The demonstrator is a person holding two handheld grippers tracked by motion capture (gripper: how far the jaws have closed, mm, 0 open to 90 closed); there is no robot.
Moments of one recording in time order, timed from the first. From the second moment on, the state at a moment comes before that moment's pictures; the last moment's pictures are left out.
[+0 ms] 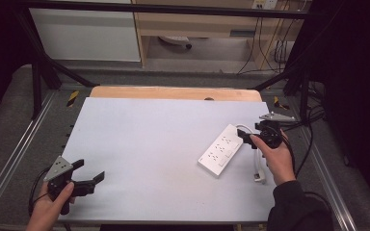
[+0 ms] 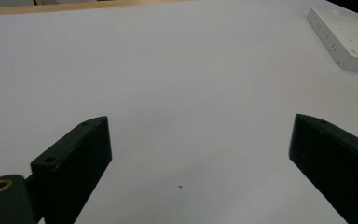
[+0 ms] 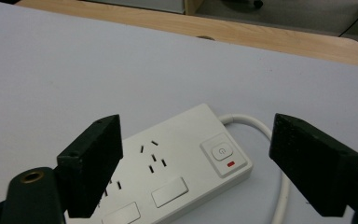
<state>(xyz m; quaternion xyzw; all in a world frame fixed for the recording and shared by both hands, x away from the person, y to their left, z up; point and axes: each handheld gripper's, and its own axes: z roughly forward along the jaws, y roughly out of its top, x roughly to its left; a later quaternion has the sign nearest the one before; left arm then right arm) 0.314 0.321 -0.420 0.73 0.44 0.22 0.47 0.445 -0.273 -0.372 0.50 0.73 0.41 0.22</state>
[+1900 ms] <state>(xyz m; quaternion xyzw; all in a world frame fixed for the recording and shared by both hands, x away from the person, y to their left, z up) 0.314 0.322 -0.420 0.73 0.44 0.22 0.47 0.452 -0.255 -0.419 0.49 0.76 0.36 0.23</state>
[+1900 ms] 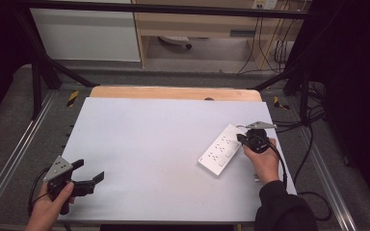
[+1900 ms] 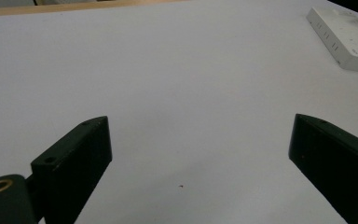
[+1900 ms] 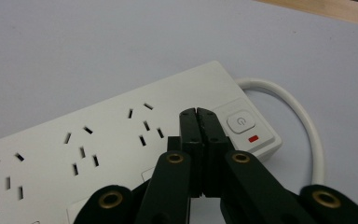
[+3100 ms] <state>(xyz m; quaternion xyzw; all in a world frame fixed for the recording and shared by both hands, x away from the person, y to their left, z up) 0.314 0.321 -0.421 0.73 0.44 0.22 0.47 0.454 -0.253 -0.426 0.49 0.77 0.34 0.21</state>
